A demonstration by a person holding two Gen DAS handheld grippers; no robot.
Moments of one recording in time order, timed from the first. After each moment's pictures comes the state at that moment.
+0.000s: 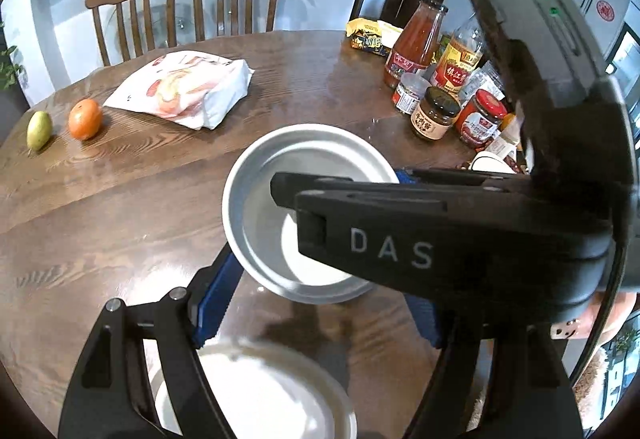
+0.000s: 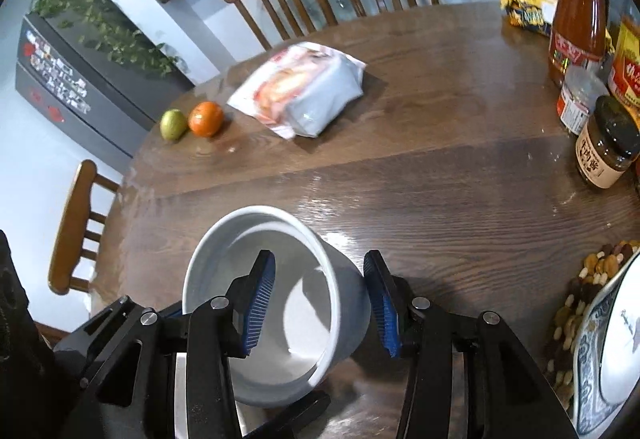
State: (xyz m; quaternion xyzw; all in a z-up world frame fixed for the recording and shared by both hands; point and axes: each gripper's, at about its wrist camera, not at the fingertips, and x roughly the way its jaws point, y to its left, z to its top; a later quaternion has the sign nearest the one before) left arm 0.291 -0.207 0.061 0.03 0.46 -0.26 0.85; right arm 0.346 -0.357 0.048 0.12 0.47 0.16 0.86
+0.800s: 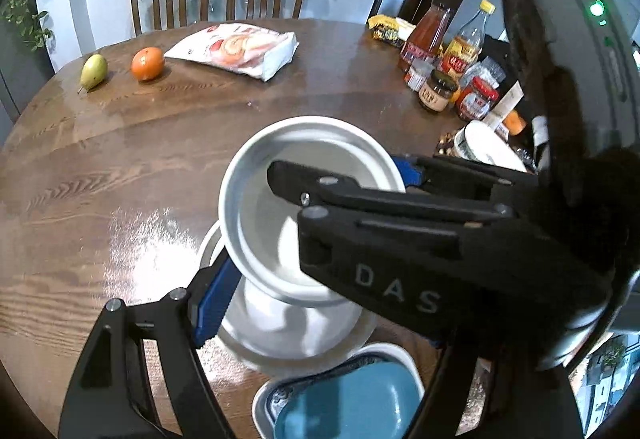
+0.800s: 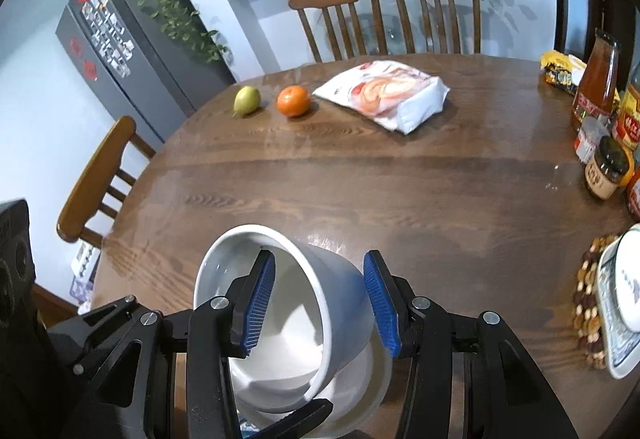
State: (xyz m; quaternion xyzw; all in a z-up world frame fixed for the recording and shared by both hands) left arm 0.210 -0.136 0.064 0.01 0.47 -0.23 0.85; right arm 0.253 -0.270 0.063 0.06 0.42 0.19 0.88
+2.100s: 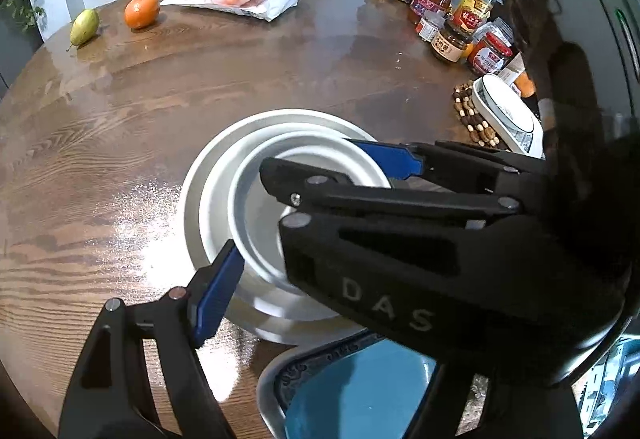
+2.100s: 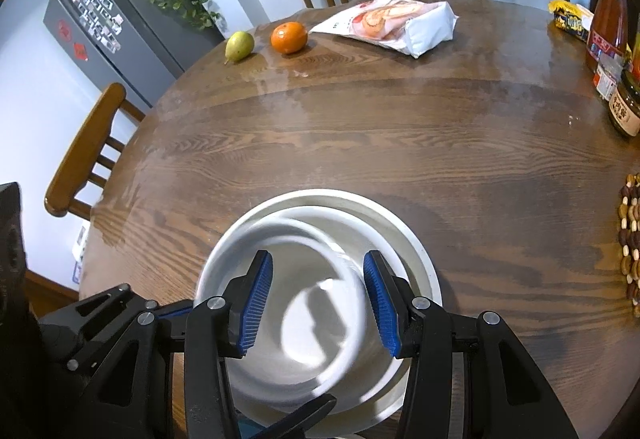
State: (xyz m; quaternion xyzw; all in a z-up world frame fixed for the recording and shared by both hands) left arm 0.204 -0.128 0.020 0.01 0.52 -0.23 0.82; right arm 0.243 -0.254 0.013 0.06 0.47 0.18 0.86
